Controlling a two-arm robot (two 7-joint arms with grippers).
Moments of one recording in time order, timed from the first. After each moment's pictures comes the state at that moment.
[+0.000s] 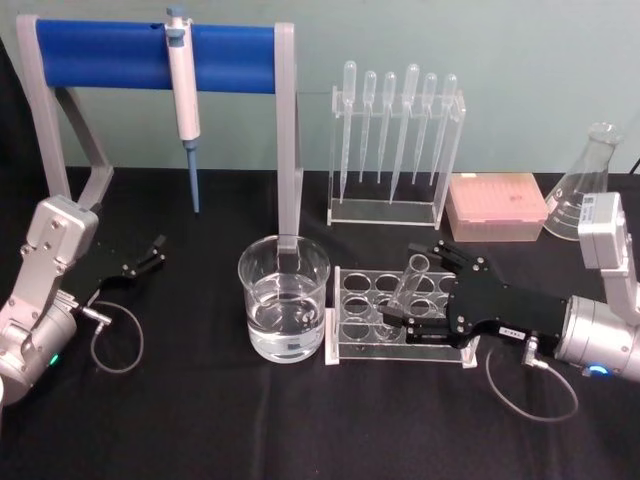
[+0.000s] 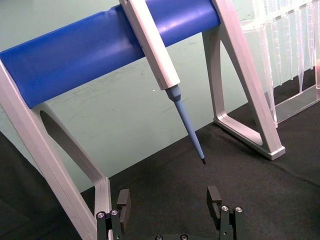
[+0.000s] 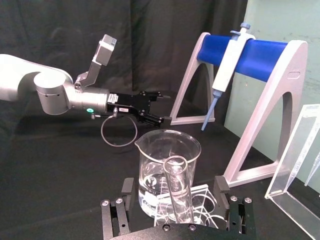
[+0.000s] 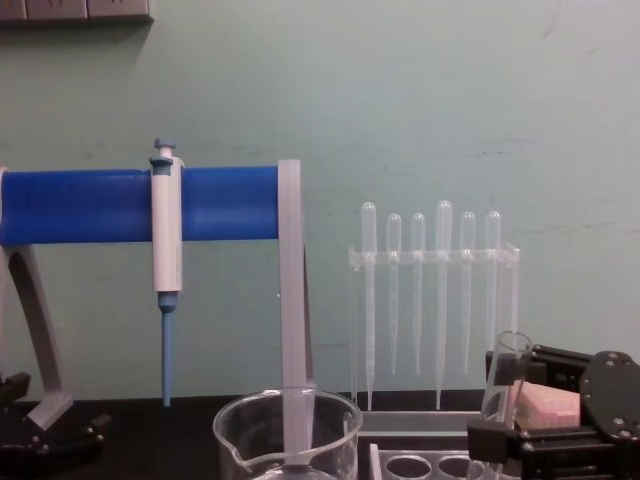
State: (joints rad) left arm -0.20 0.60 0.45 -1.41 -0.25 -0.12 0.03; right arm 0.31 0.64 -0.49 -1.44 0.55 -0.18 0.84
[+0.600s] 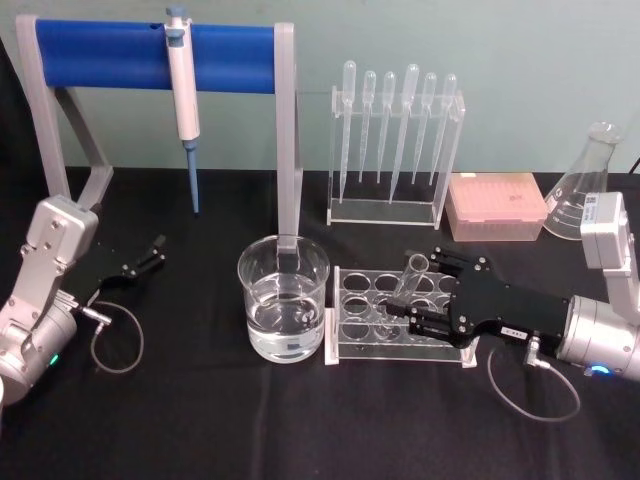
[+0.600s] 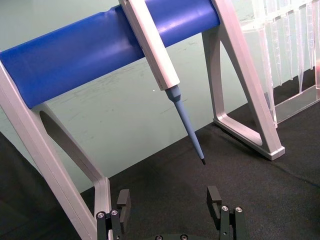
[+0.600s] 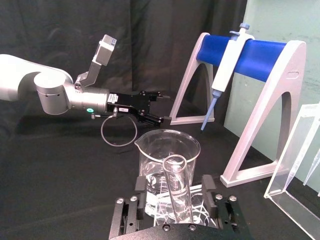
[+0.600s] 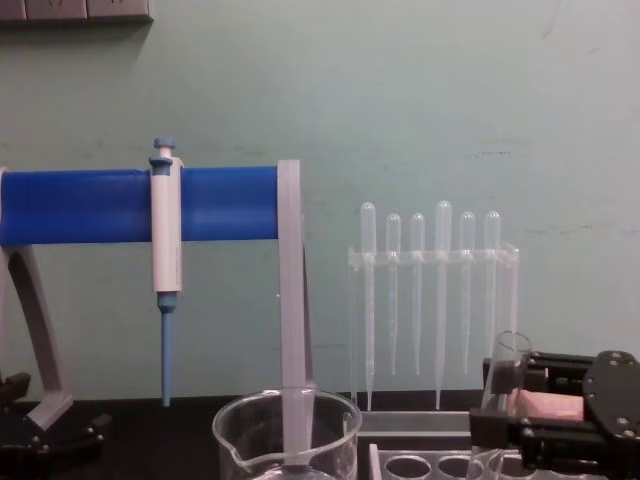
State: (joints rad) left arm -0.20 0.60 0.45 -1.41 -0.25 -0.12 0.03; right arm 0.31 0.64 -0.49 -1.44 0.56 -0.18 0.85
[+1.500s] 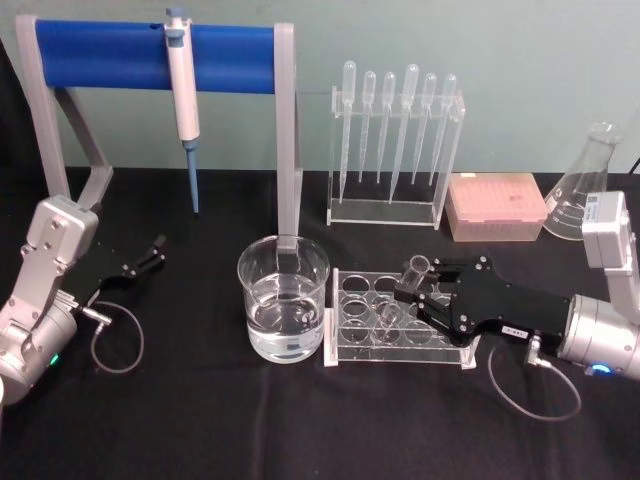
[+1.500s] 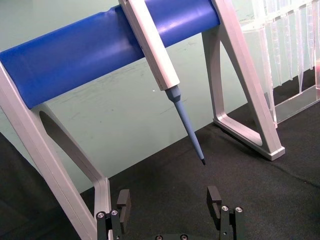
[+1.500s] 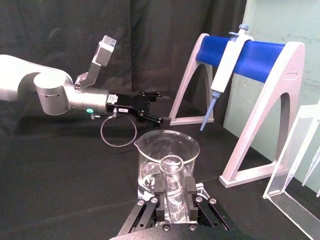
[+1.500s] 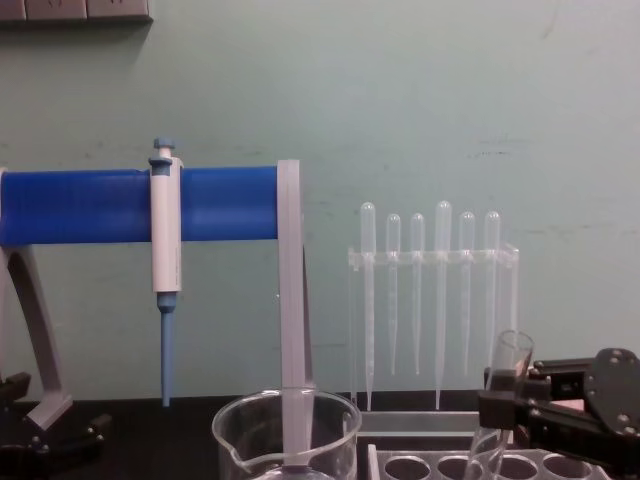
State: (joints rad) left arm -0.20 0.60 0.45 -1.41 -0.25 -0.12 0.03; right arm 0.31 0.65 -0.49 -1.45 0.56 -0.18 0.85
